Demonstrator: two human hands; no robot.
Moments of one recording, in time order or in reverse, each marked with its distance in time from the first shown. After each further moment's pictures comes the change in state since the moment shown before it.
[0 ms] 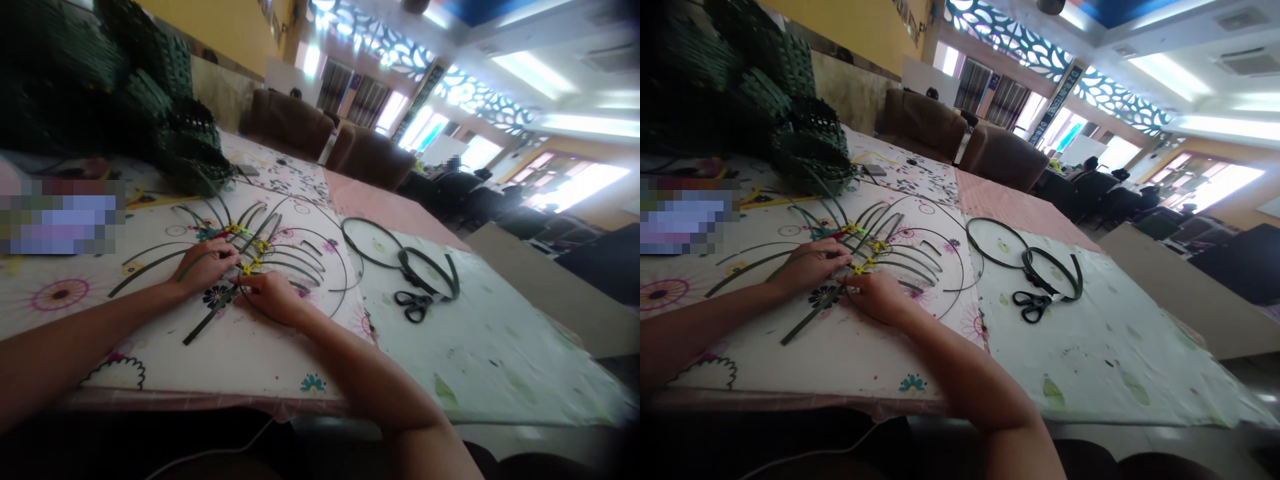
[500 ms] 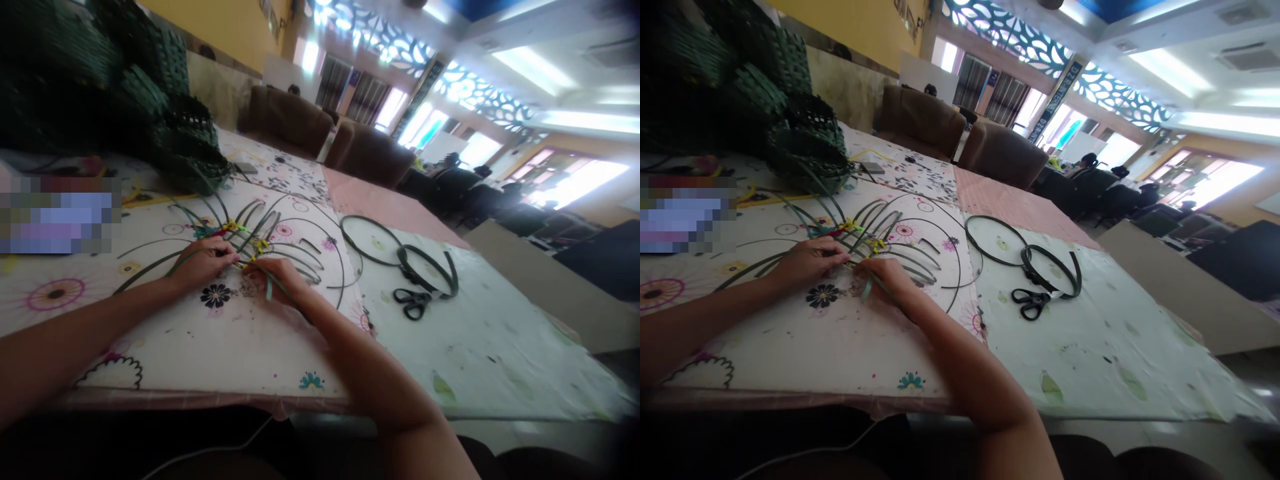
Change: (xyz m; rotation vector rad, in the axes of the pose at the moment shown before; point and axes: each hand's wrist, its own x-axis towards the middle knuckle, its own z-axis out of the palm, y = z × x) left_hand 0.000 0.000 -0.003 -0.031 -0.045 -0.039; right_hand 0.009 0.040 -0.010 0.113 0.109 -0.186
